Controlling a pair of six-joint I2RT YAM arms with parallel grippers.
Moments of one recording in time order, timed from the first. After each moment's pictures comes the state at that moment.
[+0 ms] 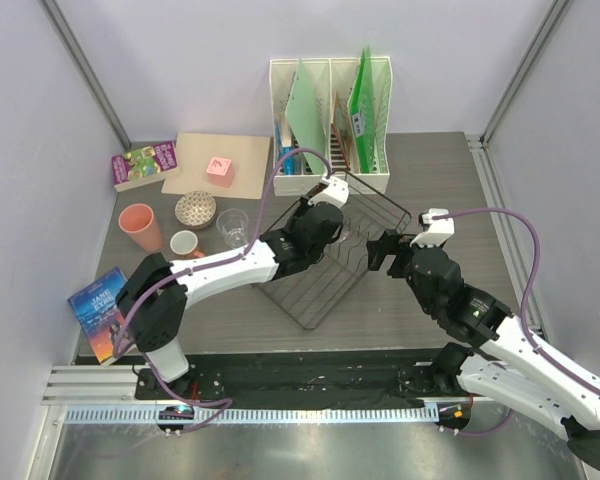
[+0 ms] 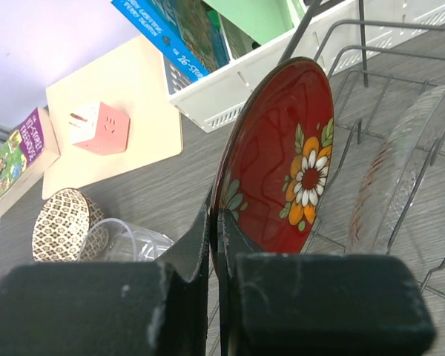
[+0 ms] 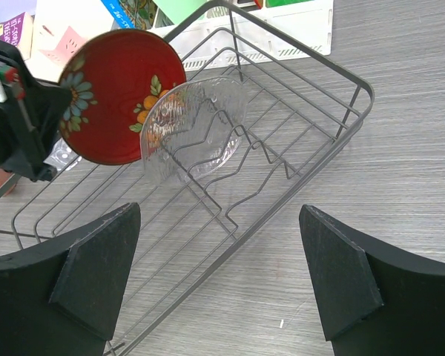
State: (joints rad) left arm -0.97 1.70 1.25 -0.04 -0.86 0.09; right arm 0.80 0.67 0.67 -0.33 0.58 0.50
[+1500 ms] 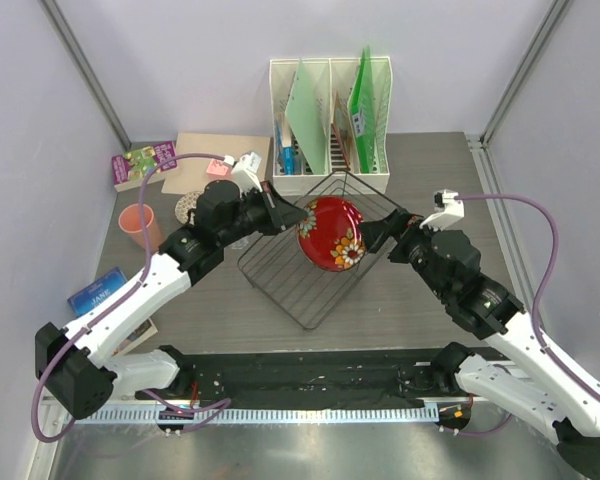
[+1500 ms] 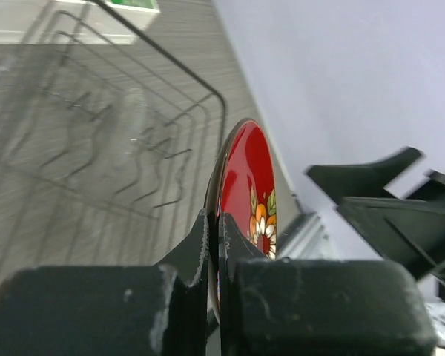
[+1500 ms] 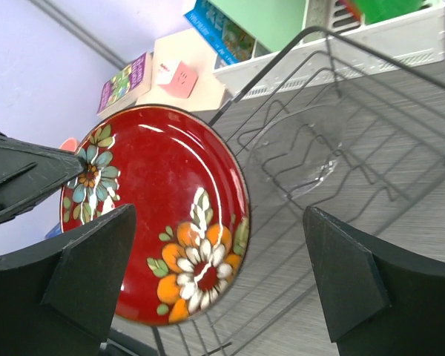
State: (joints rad) left arm -0.65 1.18 1.06 -0.12 0.17 -0.75; right arm 0.69 0.70 0.80 -0.30 0.32 0.66
